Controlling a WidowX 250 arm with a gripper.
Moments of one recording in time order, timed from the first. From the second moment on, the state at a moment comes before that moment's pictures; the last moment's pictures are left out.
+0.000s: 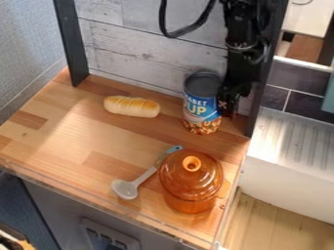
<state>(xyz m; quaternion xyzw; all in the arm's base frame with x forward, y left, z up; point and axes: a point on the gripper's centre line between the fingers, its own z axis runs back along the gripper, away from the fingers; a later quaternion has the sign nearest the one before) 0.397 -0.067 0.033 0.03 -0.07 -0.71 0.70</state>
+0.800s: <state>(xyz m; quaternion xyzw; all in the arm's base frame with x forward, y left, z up) 0.380 -0.024 0.005 0.03 -0.05 -0.64 0.76</state>
